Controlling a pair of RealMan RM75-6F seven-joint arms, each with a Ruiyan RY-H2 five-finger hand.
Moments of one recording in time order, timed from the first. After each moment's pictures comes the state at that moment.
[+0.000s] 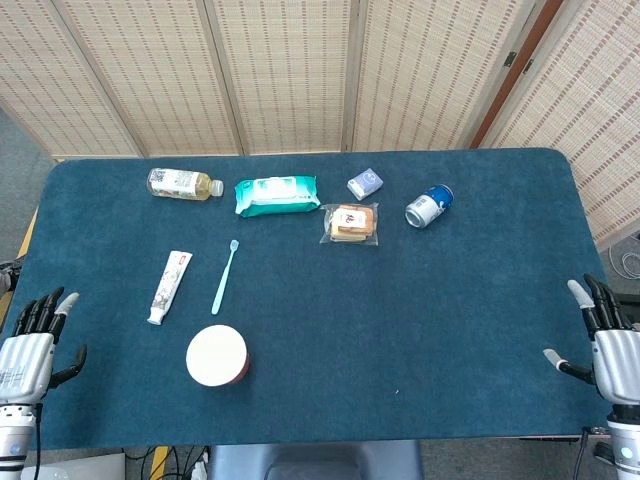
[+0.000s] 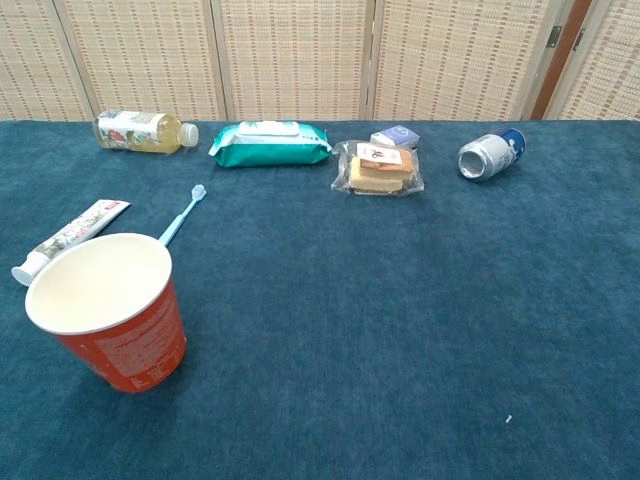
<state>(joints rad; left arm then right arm) -0.11 -1.14 -0.07 -1.67 1.40 1.42 0.13 0.02 -1.21 0.09 -1.44 -1.52 1.60 0.08</state>
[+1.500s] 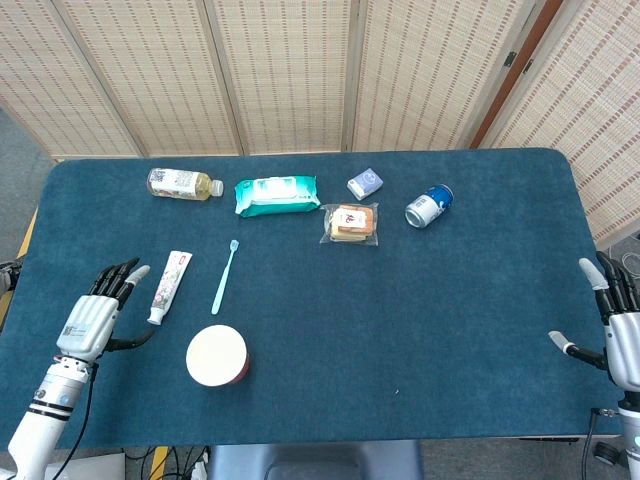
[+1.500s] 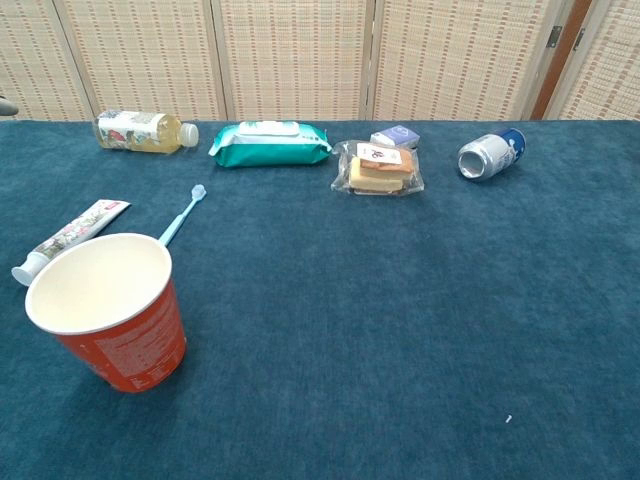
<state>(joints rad) -0.33 -1.21 -0.12 -1.57 1.47 1.22 -0.06 0.05 -1.12 0.14 -1.55 -1.54 1.62 0.10</state>
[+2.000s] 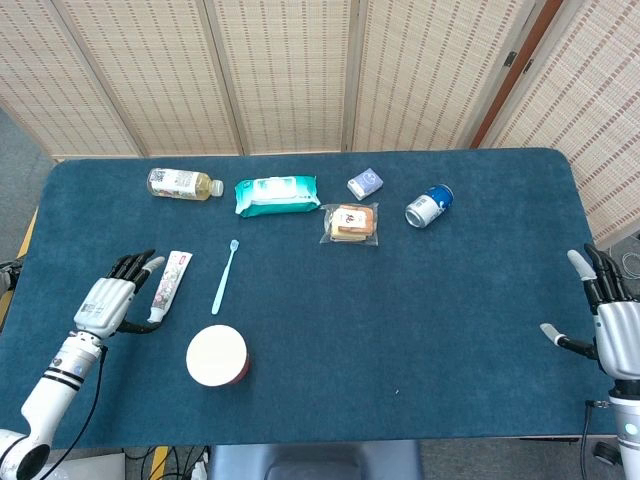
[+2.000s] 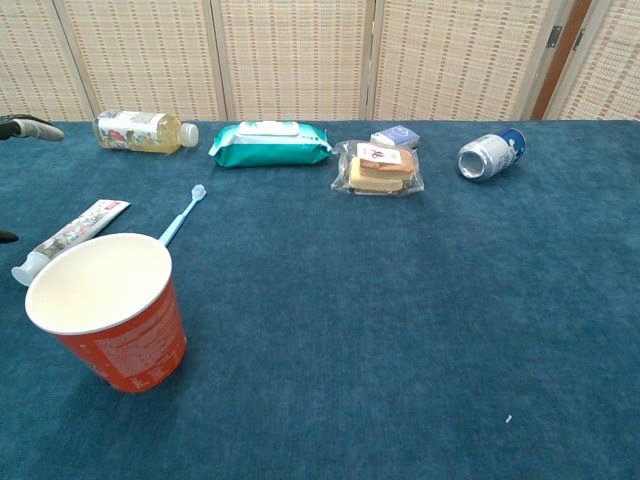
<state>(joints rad) -0.46 -1.26 -0.13 -1.39 1.43 1.04 -0.12 0.09 -1.12 0.15 -1.57 -1.51 1.57 0.08</state>
